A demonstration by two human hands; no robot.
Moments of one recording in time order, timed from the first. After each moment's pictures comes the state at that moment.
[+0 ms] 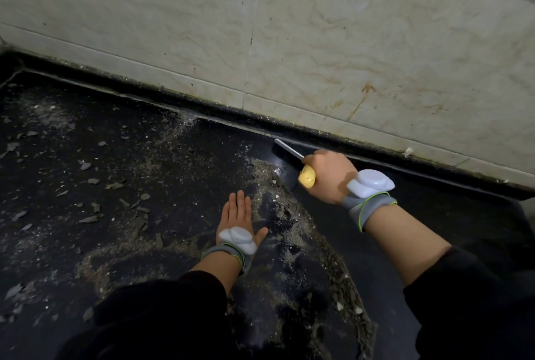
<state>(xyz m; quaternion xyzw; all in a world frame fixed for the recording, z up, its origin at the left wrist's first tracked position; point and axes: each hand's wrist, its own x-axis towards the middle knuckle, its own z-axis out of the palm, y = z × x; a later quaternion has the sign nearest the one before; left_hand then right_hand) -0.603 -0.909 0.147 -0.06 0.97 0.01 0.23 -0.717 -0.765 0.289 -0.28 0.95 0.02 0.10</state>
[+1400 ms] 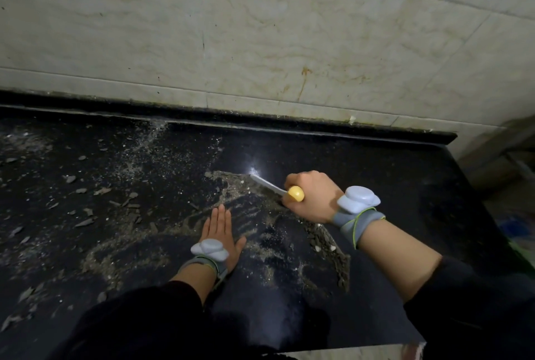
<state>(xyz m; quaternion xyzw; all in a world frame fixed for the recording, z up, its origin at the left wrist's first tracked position) -0.517 -0.907 0.147 -0.01 0.98 0.03 0.22 -0.581 -0.722 0.314 -0.20 0.97 -0.07 0.13</state>
